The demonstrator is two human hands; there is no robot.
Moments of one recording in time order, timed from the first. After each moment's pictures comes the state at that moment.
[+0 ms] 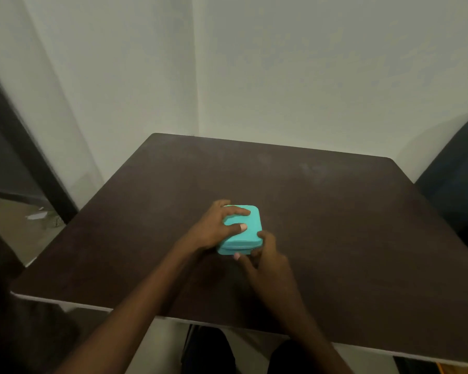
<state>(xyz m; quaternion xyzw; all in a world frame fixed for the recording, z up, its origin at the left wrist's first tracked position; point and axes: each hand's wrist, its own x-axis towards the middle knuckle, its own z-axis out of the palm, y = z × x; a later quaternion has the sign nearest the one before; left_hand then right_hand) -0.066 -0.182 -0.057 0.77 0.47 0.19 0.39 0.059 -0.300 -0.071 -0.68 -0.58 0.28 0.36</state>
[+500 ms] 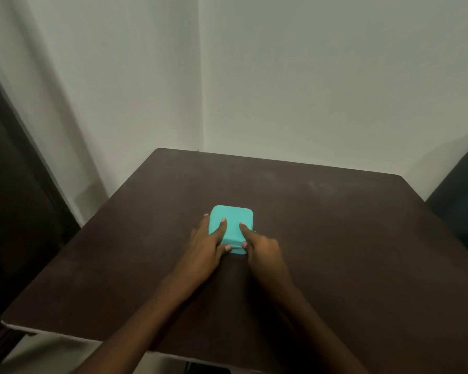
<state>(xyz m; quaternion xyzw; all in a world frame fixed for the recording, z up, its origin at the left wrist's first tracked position) -0.080 -0.178 -0.074 0.80 0.56 0.16 0.16 0.068 -0.208 -0.076 -0.67 -0.68 0.18 0.24</state>
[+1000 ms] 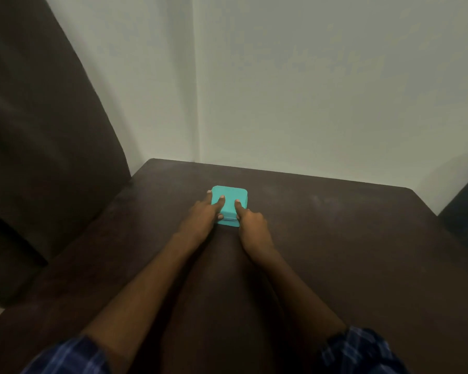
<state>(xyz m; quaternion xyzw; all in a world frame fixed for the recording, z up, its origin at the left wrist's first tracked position) -0.056 -0.046 -0.064 0.82 0.55 0.11 0.10 0.080 -0.086 -0.072 -0.69 -0.69 0.12 0.19</state>
